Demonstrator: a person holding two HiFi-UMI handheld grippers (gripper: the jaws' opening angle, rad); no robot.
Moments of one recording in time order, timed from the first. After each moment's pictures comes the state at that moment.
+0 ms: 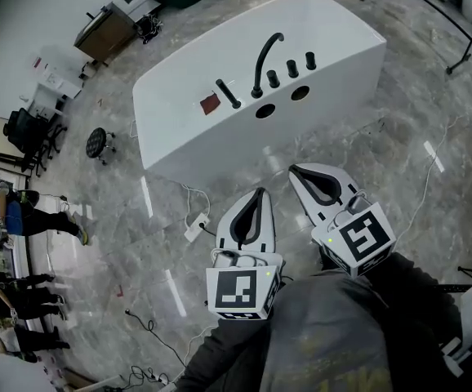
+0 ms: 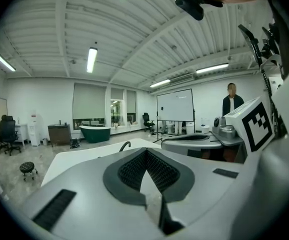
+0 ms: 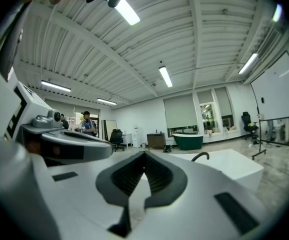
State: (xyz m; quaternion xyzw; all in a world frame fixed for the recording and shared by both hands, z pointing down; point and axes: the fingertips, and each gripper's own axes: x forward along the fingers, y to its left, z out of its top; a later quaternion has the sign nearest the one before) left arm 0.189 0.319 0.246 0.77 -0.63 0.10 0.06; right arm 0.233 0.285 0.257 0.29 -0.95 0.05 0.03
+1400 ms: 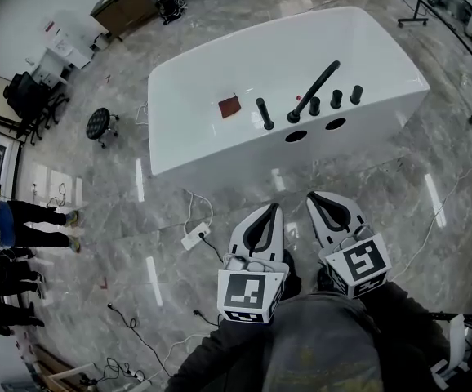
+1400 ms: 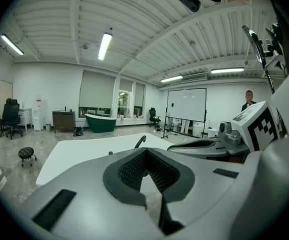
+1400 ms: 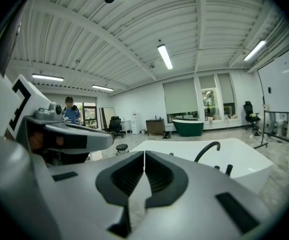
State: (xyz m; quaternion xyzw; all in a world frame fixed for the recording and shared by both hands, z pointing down) left arm 0.067 0.208 0.306 0.75 -0.64 0.08 0.12; right arm 0.121 0.179 0.329 0.29 -0.95 0.09 0.11
